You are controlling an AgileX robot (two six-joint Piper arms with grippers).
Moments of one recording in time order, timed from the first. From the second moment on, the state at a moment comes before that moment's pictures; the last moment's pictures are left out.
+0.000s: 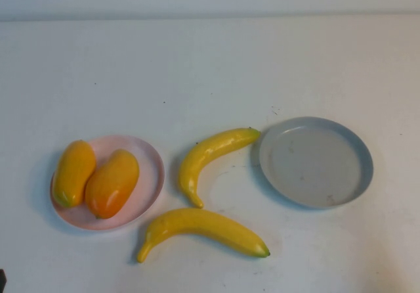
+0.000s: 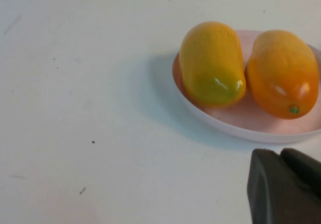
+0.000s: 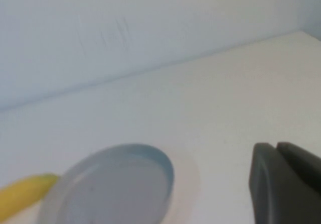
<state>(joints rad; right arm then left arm) -0.02 -0.01 0.03 0.44 0.17 -0.18 -0.10 -0.01 0.03 -0.03 0.38 0.03</state>
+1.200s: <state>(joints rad) 0.10 1.08 -0.80 0.69 0.84 -0.47 -0.10 -0.01 0.03 -0.03 0.38 0.03</state>
